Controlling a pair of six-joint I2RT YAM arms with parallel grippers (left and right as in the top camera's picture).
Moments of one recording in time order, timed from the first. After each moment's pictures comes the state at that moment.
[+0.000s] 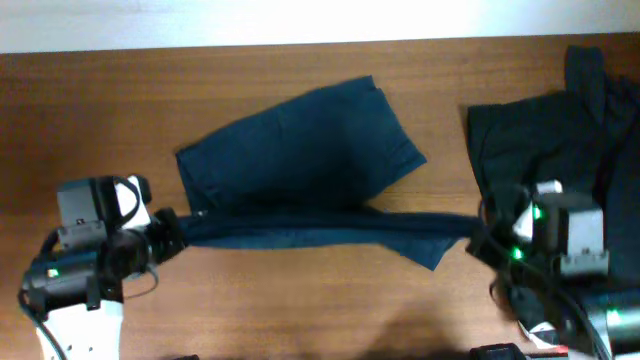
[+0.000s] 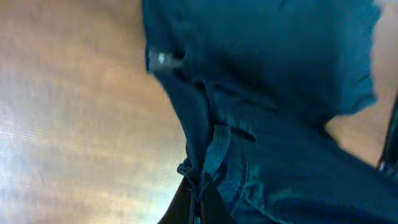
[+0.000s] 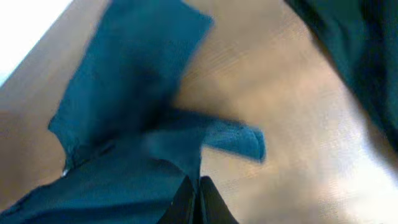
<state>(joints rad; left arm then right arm) 0.20 1.05 1.13 -1.19 0.26 -0.30 0.08 0.87 1.12 -1.17 -0.13 0.67</state>
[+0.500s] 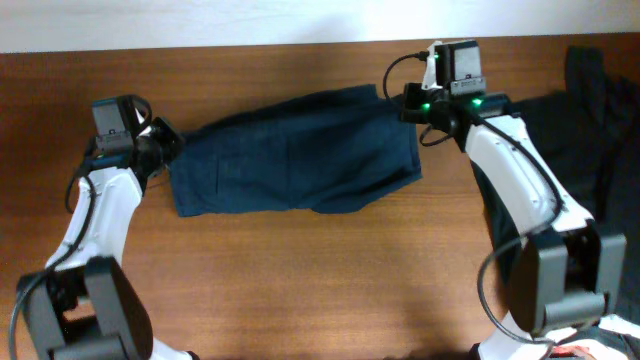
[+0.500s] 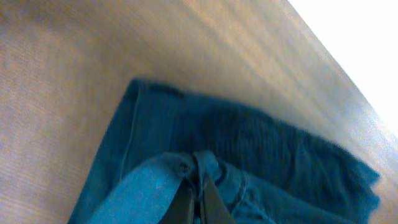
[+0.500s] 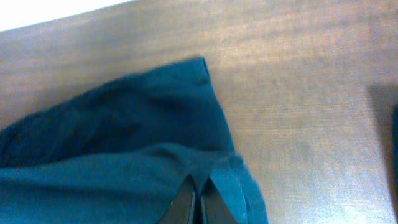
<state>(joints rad) 0.18 1.72 1.19 -0.35 0.18 -0.57 0.15 1.84 1.51 -0.51 -0.12 0.28</state>
